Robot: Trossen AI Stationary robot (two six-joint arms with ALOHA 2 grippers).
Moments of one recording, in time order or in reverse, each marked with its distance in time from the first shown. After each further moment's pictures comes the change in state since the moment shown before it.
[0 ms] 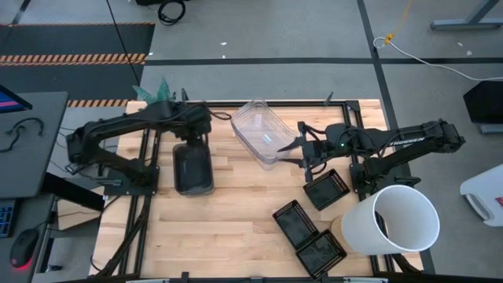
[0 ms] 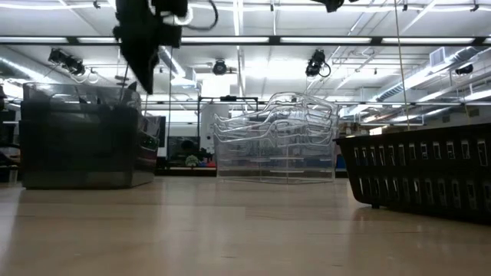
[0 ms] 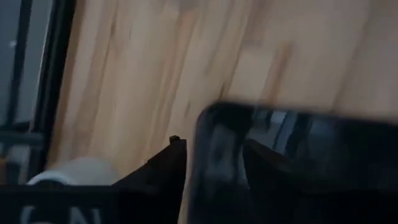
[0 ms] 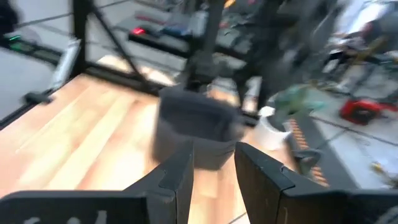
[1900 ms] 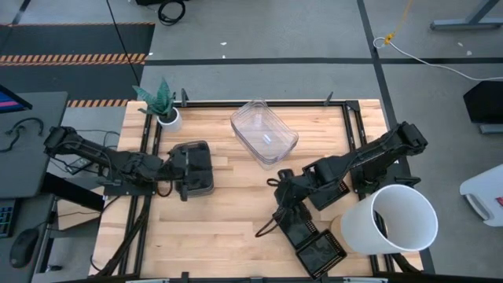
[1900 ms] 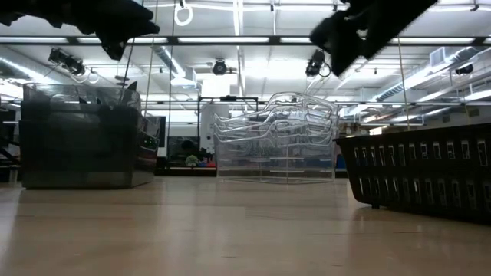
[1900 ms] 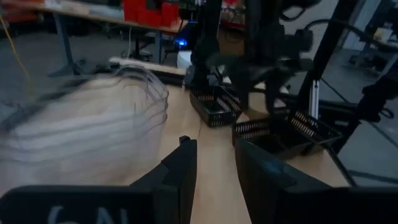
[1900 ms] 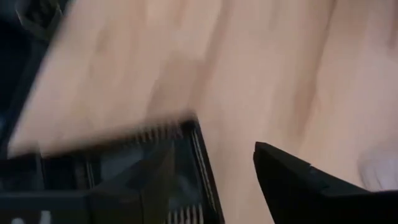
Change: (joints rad) left arm -0.673 -0.626 -0.851 1.351 -0.263 -0.350; right arm 0.256 0.515 0.330 -0.650 -0.061 0.358
